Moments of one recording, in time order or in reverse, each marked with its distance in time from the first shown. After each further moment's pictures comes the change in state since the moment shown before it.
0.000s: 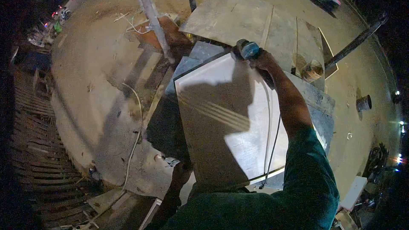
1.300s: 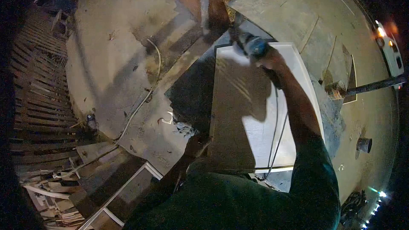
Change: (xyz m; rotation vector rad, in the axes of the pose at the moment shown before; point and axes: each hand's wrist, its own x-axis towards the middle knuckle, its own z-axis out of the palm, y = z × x) left_hand -0.034 0.035 -0.023 -0.536 -0.065 -0.054; right_hand -0.025 -0.146 0.046 0.238 -0.221 -0.236
